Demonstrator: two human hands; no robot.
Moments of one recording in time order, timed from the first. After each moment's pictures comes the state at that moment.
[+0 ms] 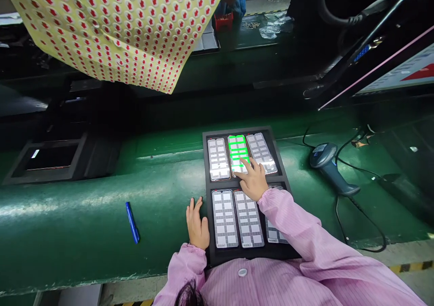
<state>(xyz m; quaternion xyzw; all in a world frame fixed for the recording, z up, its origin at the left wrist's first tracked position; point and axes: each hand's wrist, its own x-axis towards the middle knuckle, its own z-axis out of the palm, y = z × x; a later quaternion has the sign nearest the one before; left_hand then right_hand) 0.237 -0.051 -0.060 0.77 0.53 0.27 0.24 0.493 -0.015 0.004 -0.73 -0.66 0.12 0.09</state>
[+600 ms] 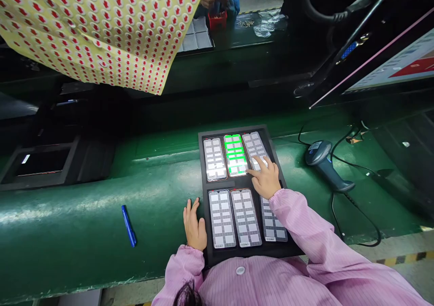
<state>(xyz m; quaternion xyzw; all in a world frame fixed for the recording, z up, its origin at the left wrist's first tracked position) 0.234 -0.052 -0.063 0.77 0.53 0.26 0.25 0.528 -0.033 0.006 -0.79 -0.61 0.08 0.06</state>
